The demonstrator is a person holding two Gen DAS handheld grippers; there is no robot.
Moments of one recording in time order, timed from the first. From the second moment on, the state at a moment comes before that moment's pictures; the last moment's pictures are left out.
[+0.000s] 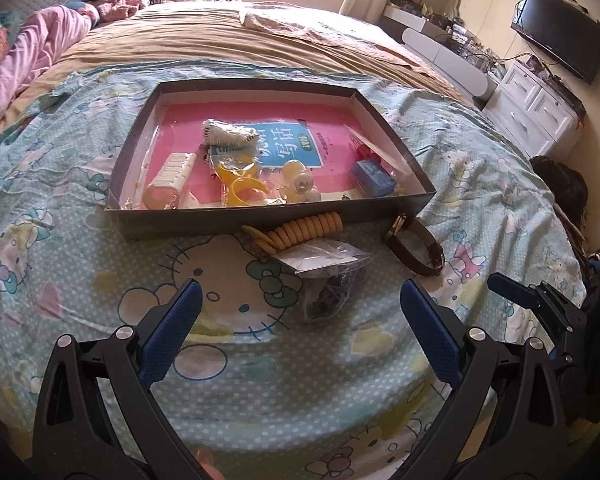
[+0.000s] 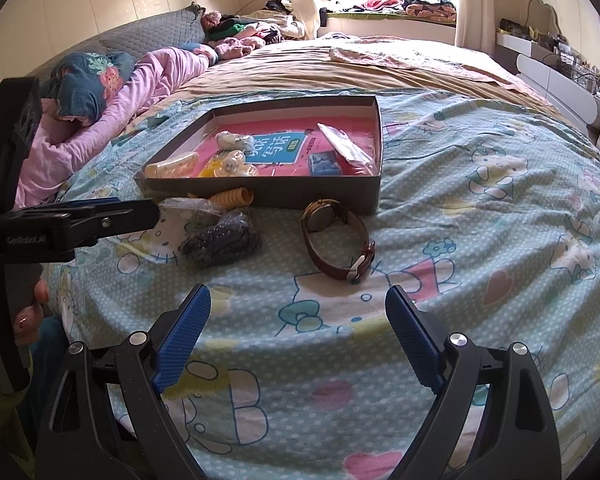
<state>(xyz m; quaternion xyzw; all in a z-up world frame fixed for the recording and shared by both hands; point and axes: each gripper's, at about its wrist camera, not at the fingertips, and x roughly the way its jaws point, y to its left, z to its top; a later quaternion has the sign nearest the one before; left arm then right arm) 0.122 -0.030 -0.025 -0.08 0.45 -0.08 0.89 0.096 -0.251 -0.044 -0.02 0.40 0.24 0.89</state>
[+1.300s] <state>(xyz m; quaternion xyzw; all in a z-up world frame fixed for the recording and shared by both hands) 0.159 0.009 -0.034 -0.14 0.48 -0.09 0.86 0.156 -0.152 -0.078 -0.08 0.44 0.31 0.84</state>
